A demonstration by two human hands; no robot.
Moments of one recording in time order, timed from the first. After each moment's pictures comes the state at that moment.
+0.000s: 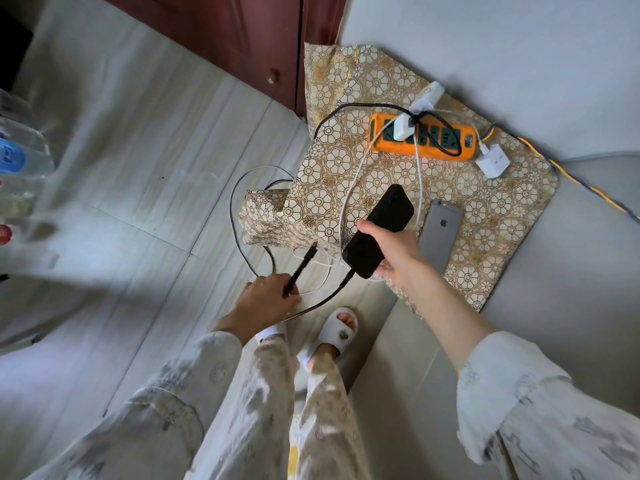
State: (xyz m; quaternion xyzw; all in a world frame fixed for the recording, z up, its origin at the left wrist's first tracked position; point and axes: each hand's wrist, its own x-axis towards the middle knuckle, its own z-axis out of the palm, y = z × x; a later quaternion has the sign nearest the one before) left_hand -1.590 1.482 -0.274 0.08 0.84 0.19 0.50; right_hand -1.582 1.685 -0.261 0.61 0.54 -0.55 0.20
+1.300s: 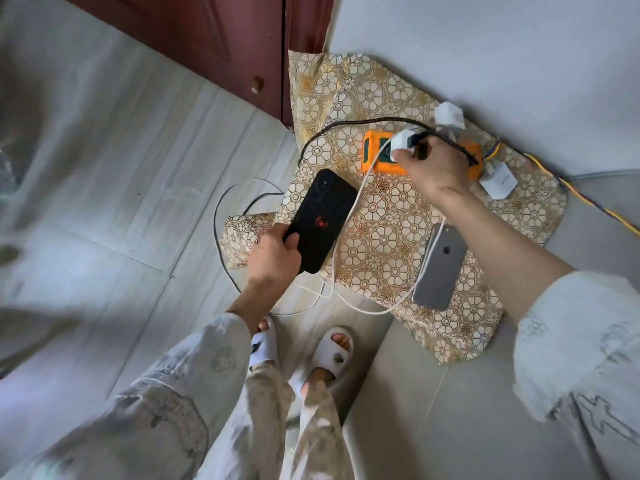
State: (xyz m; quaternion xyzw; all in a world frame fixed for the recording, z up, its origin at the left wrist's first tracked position) left_hand -1.664 1.550 -0.319 -0.08 0.87 0.35 0.35; right_hand -1.691 1.780 -0.282 0.37 0.88 -0.26 0.13
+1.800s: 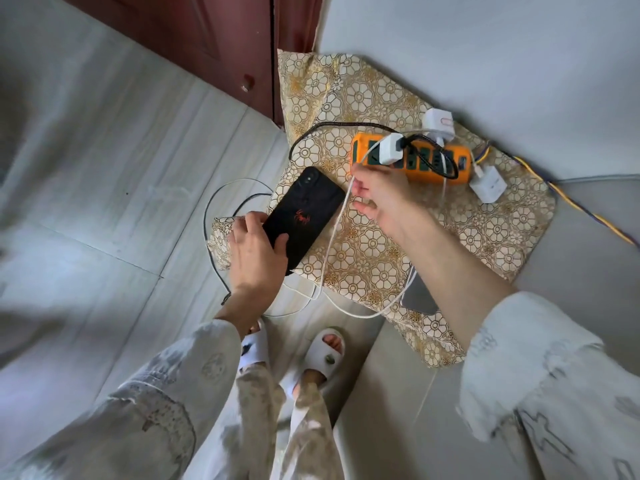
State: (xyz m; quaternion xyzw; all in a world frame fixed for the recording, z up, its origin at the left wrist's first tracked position) left_hand -1.663 1.554 -0.326 -0.08 0.91 0.34 0.25; right_hand -1.691 1.732 -0.287 0.51 0.61 -0.60 0.14
